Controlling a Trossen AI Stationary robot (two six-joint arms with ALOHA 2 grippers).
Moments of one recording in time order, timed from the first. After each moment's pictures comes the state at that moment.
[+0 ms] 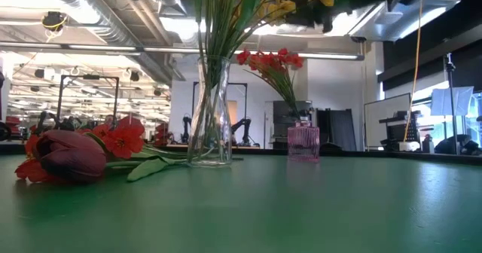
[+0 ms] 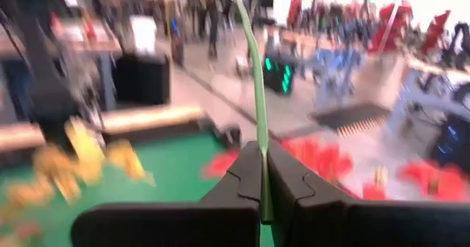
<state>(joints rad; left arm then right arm) 0.22 0.76 0.73 0.20 -0.27 -0.12 -0.15 1.24 0.81 0.38 0.37 -0.08</state>
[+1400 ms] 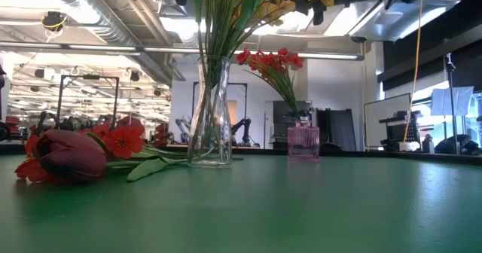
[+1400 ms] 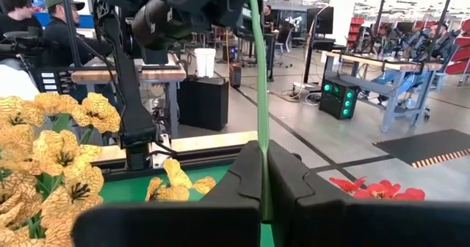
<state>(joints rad) 0.30 1.19 0.85 0.71 -0.16 -0.21 -0.15 1.23 0.81 0.46 0.15 -0.05</state>
